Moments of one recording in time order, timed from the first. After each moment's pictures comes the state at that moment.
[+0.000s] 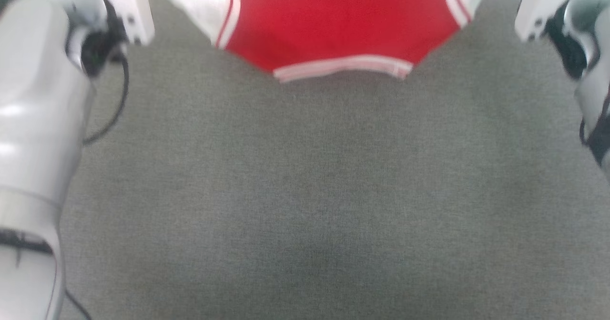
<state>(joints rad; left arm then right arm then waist) -1.30 0.35 -0.51 1.01 -0.72 -0.13 0.26 -1.24 -0.30 0.33 1.02 0.35 0.13 -0.06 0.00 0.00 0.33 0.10</state>
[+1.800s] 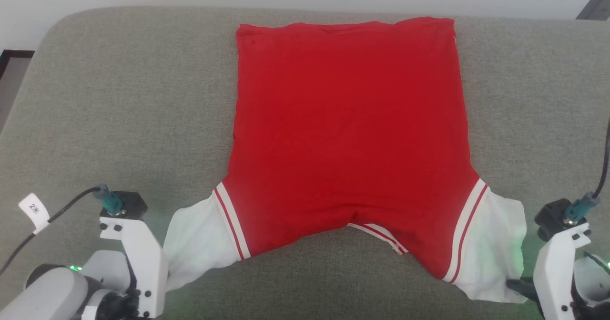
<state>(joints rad) -0.27 0.80 -0.56 -0.12 -0.96 0.37 0.89 -0.06 -0.63 0.19 -0.06 0.79 0.13 1.00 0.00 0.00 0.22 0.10</state>
